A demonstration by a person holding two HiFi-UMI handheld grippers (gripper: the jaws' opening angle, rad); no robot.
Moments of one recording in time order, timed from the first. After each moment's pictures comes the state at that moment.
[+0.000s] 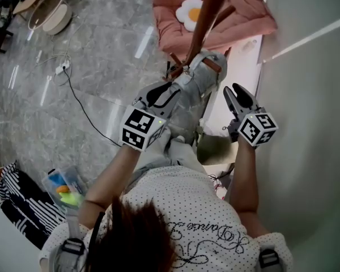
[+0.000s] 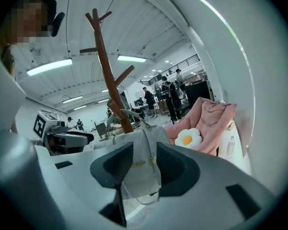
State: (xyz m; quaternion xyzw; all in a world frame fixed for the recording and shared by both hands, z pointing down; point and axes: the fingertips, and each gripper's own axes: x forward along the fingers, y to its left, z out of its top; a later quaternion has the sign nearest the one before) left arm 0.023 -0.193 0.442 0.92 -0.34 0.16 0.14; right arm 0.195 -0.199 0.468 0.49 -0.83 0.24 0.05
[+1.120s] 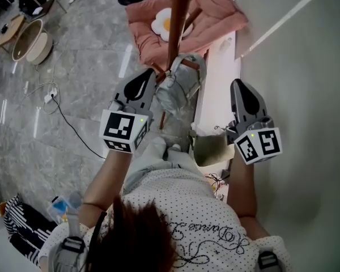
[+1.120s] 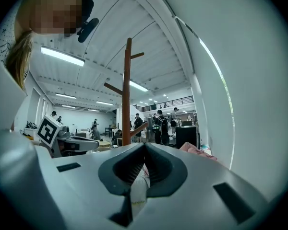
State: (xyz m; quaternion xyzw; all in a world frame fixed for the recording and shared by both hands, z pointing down) left arm 0.005 -0.219 0.326 0.92 -0.38 0.06 0.02; right arm 0.193 -0.146 0.302 0.60 -0.80 0.03 -0.01
